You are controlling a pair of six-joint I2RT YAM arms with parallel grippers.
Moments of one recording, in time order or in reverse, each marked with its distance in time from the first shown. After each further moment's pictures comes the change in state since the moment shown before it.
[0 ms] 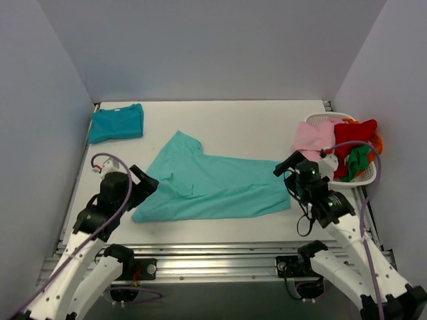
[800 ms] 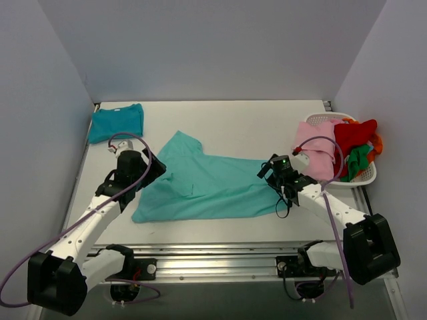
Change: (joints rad) left arm 0.042 0.487 0.050 0.374 0.000 0.107; right arm 0.000 0.524 -0.079 0.368 -0.071 -0.012
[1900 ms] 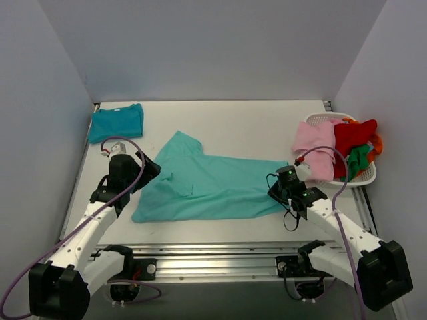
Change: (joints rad) left arm 0.096 -0.067 -0.066 0.041 0.082 0.023; right arm 0.011 -0.170 -0.091 -0.104 -0.115 0.022
